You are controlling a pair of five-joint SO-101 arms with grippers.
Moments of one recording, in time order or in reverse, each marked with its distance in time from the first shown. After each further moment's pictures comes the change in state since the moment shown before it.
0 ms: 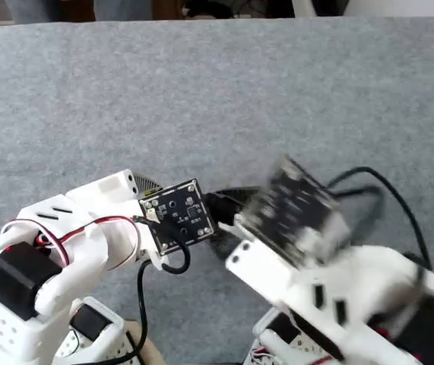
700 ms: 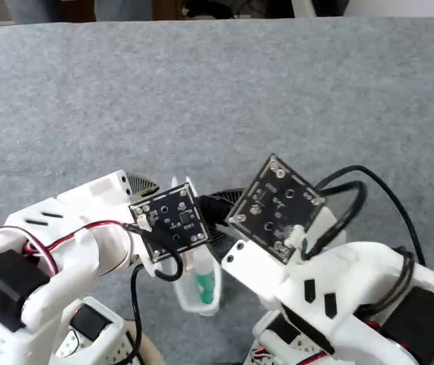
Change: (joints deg) left arm -0.2 0.0 -3.5 2.2 0.1; right arm -1.1 0.4 4.7 0.2 1.1
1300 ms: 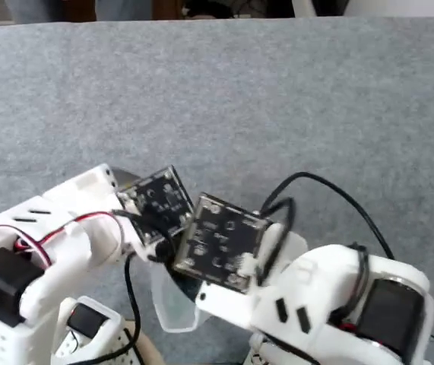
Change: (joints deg) left arm -7.7 0.0 0.0 0.0 -0.1; right arm -13.8 1.1 1.8 0.0 0.4
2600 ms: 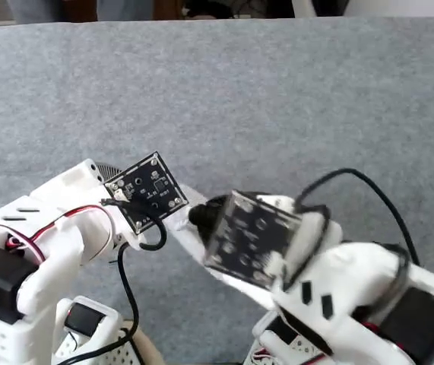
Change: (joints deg) left arm -3.6 0.0 0.0 0.4 -0.2; right arm 13.8 -2.9 -0.4 0.0 11.9
